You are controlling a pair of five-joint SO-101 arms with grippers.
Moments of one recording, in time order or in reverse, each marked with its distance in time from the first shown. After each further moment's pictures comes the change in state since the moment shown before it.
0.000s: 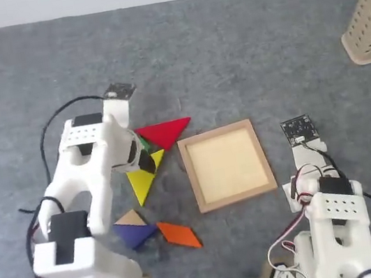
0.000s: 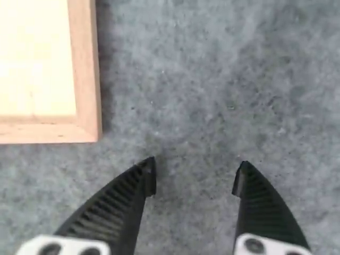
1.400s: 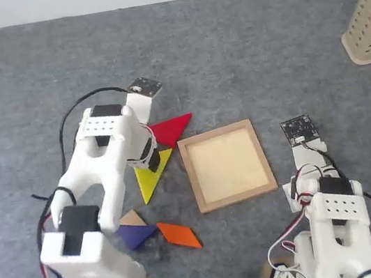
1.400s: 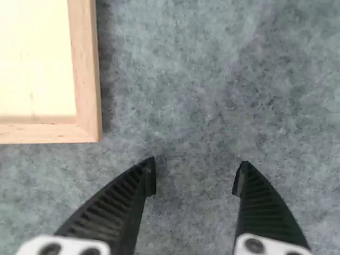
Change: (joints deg) left arm 8.0 0.7 -1.8 4.9 -2.3; right arm 0.0 0.0 0.0 0.0 0.0
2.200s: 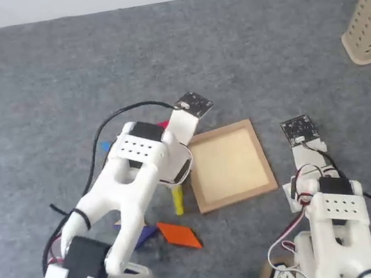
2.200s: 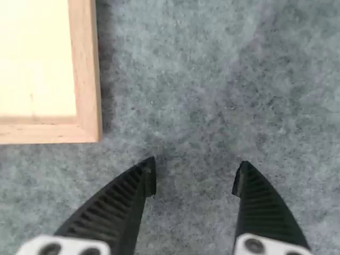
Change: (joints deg) left arm 15.3 -12.3 9.6 -1.1 2.5; right arm 0.0 0.0 0.0 0.0 0.0
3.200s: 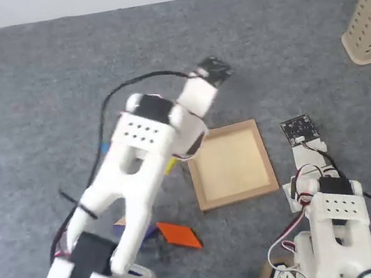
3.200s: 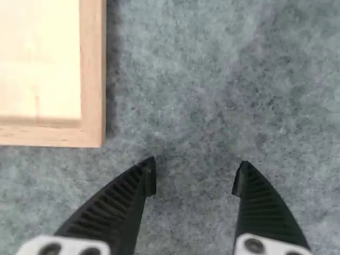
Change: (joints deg) left arm 5.4 2.0 -21.7 9.1 -3.5; right arm 0.0 0.0 0.0 0.0 0.0
